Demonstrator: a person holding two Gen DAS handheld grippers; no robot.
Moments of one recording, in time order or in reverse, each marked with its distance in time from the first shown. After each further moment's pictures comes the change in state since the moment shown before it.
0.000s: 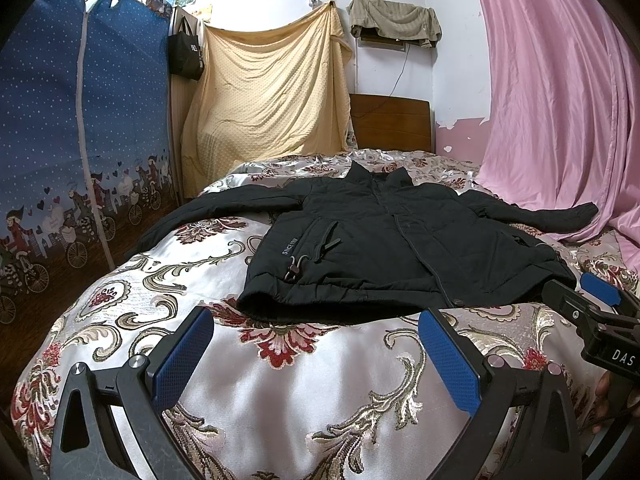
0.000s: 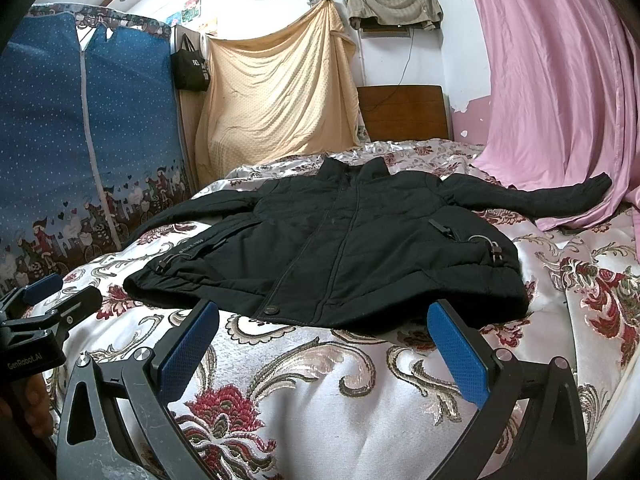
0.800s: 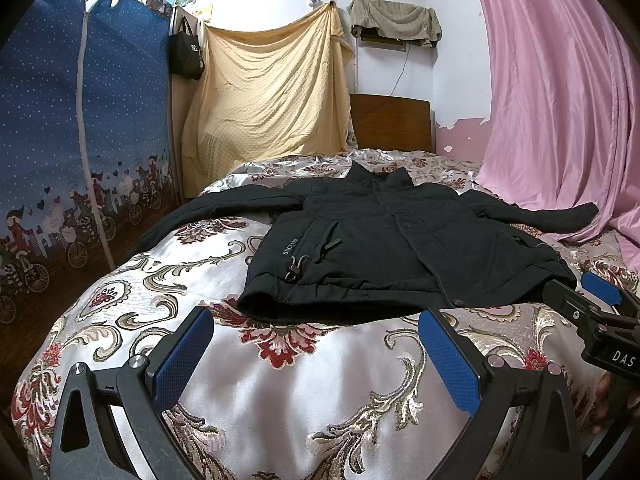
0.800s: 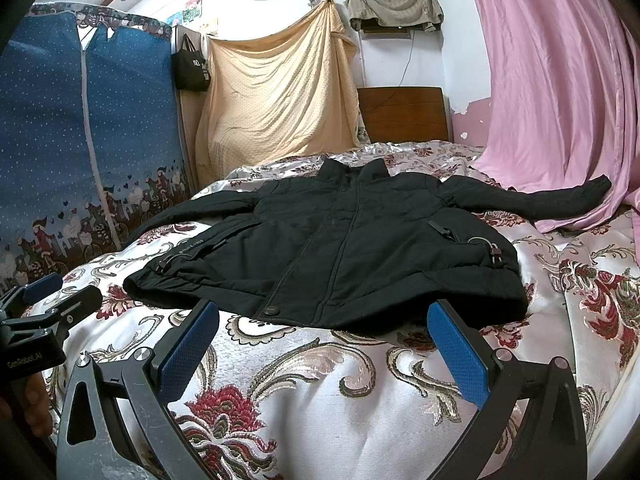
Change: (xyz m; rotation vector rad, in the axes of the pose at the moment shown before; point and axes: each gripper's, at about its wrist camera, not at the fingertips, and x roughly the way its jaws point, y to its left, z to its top) left arm 0.000 0.000 0.000 0.000 0.001 0.000; right arm -0.002 0.001 0.001 -0.002 -0.002 -0.001
